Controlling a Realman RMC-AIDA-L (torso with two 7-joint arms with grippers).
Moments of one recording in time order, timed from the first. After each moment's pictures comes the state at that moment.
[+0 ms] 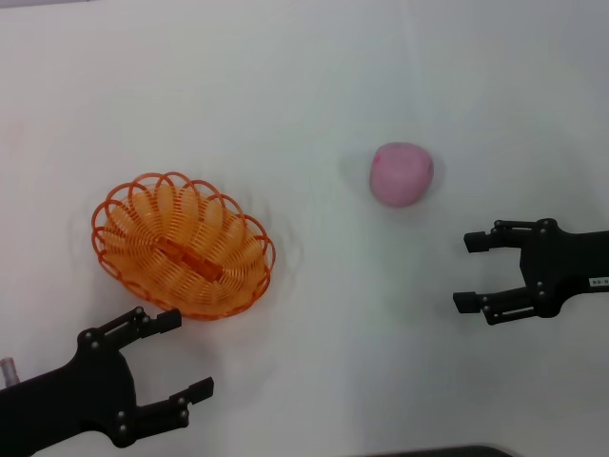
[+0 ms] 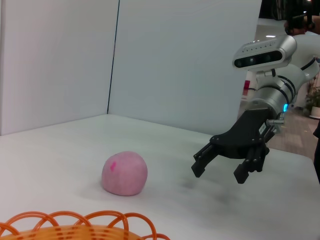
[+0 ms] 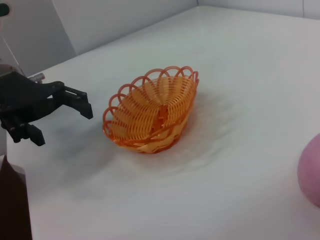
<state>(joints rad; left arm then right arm) -0.21 -2.16 0.40 0.50 2.26 1.78 -0.75 0.31 2.03 -0.79 -0.72 -2.12 -1.63 1.31</state>
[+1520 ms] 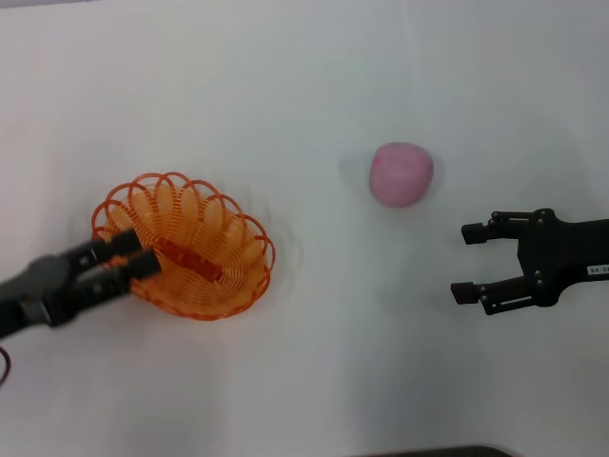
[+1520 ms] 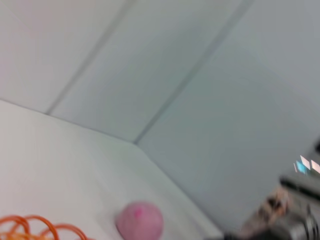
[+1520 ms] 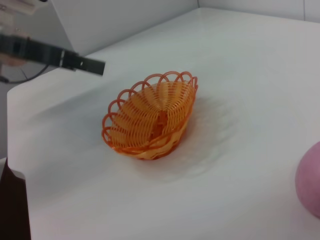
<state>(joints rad) -0.32 -2.12 0.26 0.54 2.20 1.89 -1.50 0.33 2.02 -0.79 -0.73 -2.12 -1.64 1.34</state>
